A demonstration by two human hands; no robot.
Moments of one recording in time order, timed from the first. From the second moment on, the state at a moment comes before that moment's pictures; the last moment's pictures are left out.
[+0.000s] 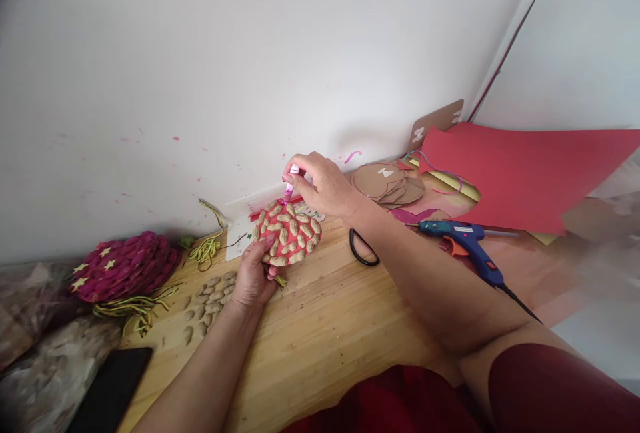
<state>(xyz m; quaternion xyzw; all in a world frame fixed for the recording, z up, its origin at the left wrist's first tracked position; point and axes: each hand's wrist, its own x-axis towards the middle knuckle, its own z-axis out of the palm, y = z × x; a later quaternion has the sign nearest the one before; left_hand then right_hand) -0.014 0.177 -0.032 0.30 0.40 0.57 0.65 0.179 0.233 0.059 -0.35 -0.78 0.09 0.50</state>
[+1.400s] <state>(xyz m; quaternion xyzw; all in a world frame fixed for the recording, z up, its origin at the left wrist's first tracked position) -0.020 0.175 -0.018 0.26 0.35 0.51 0.74 0.190 0.247 0.056 -0.35 -0.69 0.27 0.57</state>
